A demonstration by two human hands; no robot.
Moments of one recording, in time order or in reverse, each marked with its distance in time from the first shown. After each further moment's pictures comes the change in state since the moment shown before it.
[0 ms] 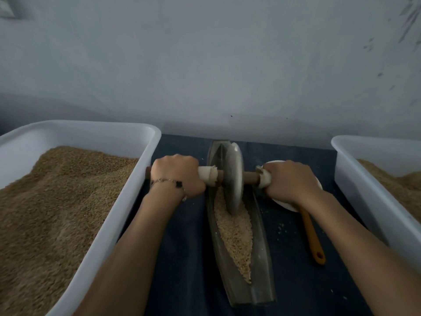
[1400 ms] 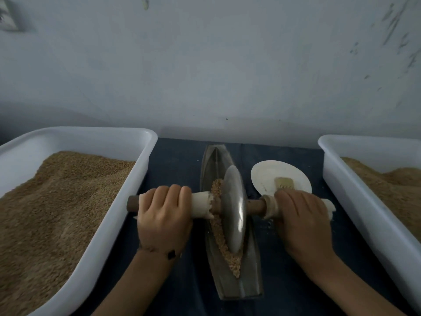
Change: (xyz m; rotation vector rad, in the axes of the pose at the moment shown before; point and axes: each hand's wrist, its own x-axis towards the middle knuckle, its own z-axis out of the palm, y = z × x) left_hand -0.101 0.017 0.017 0.012 0.858 0.130; right_hand -0.110 -0.012 0.037 0.002 0.787 -0.161
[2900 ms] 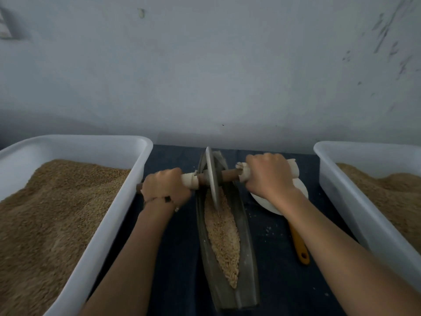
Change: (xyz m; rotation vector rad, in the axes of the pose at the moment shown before) left_hand 0.064 -0.027 0.068 -0.134 -0.752 -0.372; right_hand 0.117 0.016 0.054 -0.162 -0.493 0.062
